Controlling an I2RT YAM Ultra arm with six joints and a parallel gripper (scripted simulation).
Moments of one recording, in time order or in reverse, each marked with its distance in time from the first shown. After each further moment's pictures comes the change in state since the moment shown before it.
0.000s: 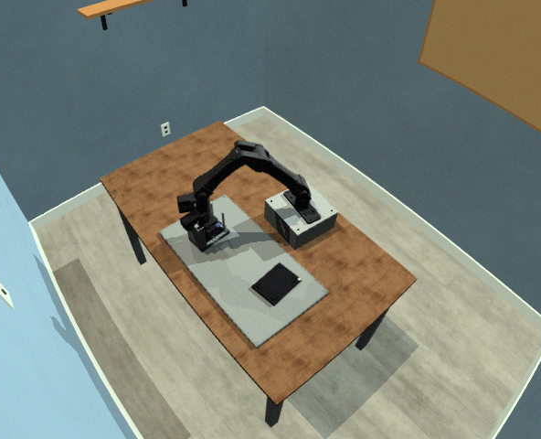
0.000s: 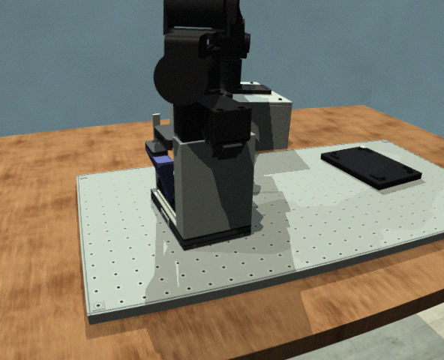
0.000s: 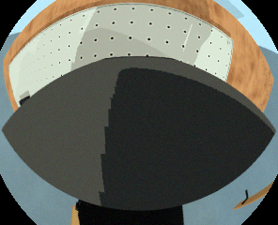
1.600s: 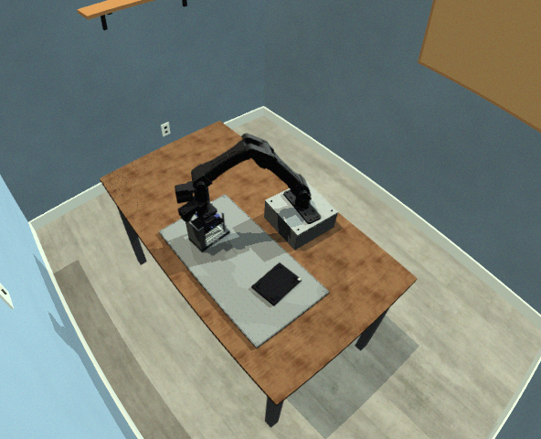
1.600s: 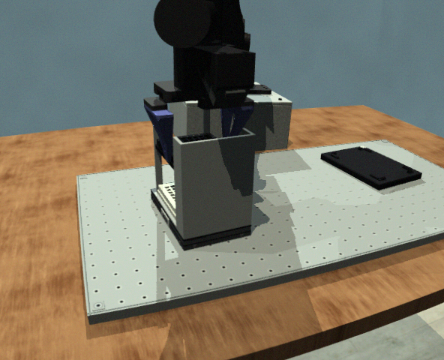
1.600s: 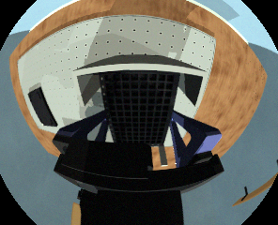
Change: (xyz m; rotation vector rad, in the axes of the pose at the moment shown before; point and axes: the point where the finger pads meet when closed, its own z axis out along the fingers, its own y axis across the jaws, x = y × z) arm 0.000 0.001 -0.059 0.004 0.003 -0.001
